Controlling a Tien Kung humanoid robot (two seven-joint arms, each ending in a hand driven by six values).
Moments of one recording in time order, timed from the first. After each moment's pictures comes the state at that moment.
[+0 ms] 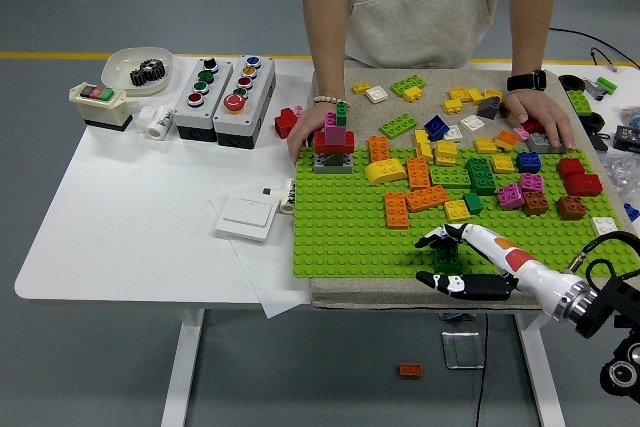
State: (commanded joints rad) left arm -0.14 0.10 -0.36 -0.30 0.71 0.20 0.39; right arm 0.26 -0.56 0.78 1.51 -1.50 -0.10 0.14
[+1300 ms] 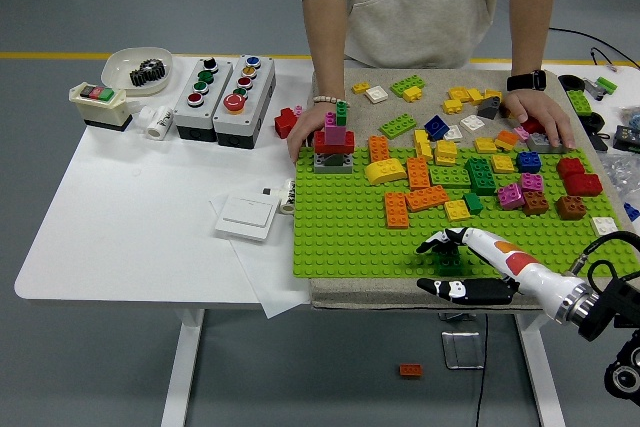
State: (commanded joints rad) left arm -0.15 0.10 -0.35 -0.31 0.70 0.20 0.39; right arm 0.24 -0.57 0.80 1.53 -1.55 -0.08 0.11
